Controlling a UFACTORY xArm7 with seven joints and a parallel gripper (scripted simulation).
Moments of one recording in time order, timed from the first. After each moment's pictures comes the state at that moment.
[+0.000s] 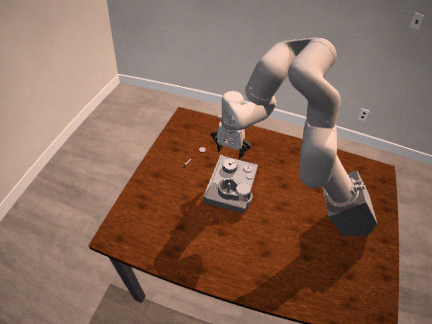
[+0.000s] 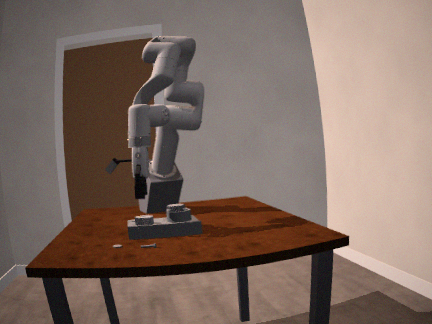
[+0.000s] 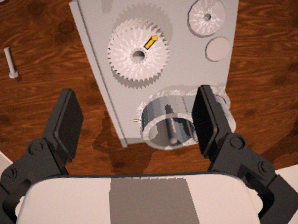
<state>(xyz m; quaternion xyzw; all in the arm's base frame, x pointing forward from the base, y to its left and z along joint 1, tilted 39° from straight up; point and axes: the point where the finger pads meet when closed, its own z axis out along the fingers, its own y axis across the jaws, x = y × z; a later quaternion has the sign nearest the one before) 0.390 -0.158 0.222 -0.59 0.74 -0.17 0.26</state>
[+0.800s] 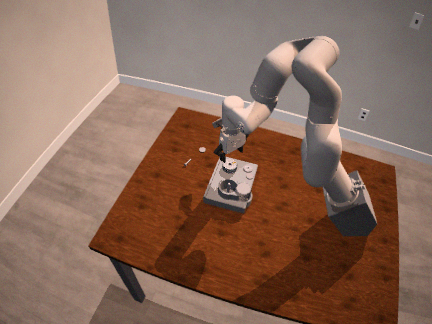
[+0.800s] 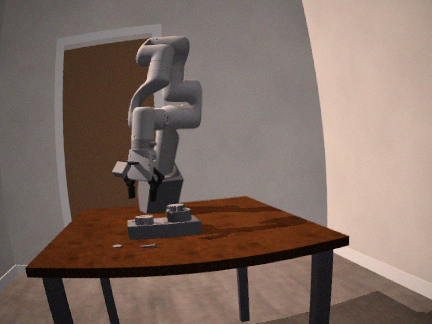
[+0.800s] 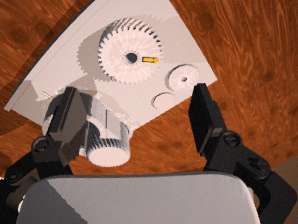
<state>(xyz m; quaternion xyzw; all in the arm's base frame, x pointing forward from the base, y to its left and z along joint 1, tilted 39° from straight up) 0.391 -0.155 0.213 -0.88 0.35 -0.29 0.12</state>
